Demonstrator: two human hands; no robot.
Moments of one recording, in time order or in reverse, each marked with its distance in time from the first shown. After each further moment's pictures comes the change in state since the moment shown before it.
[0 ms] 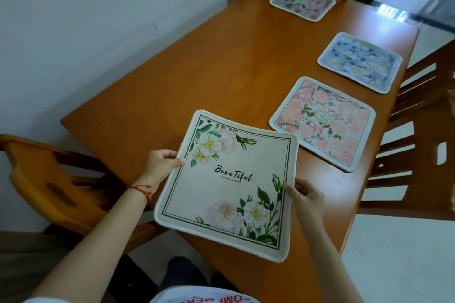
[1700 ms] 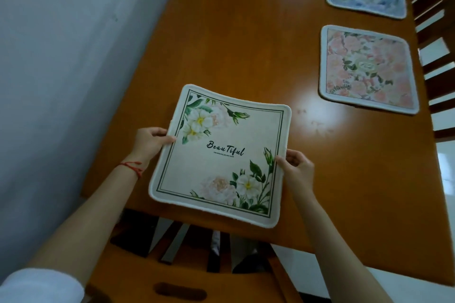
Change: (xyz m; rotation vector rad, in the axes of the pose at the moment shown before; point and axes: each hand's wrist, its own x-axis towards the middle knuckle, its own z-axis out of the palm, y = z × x) left_hand 0.267 0.011 -0.164 0.275 -0.292 0.063; right_hand 0.012 -0.027 0.283 -0.006 0.337 0.156
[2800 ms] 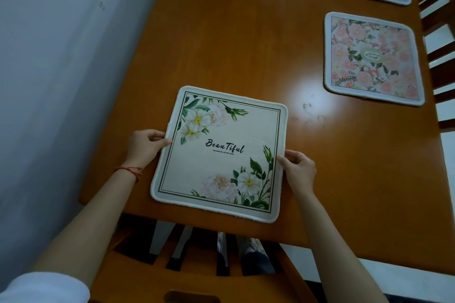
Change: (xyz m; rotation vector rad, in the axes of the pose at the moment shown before) left_hand 0.033 -0.035 -0.008 0.251 0.021 0.222; right_hand 0.006 0.008 0.022 -0.150 0.104 0.112
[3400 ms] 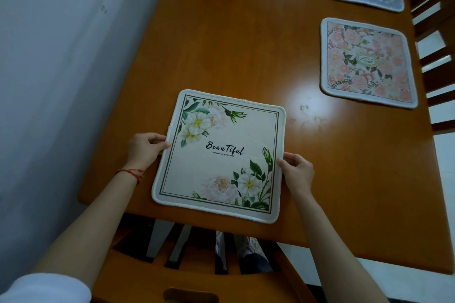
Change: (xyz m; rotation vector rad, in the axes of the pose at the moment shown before) left_hand -0.007 -0.004 0.001 -0.059 -0.016 -0.034; right_hand -0.004 0.004 -0.002 0.024 0.000 0.018
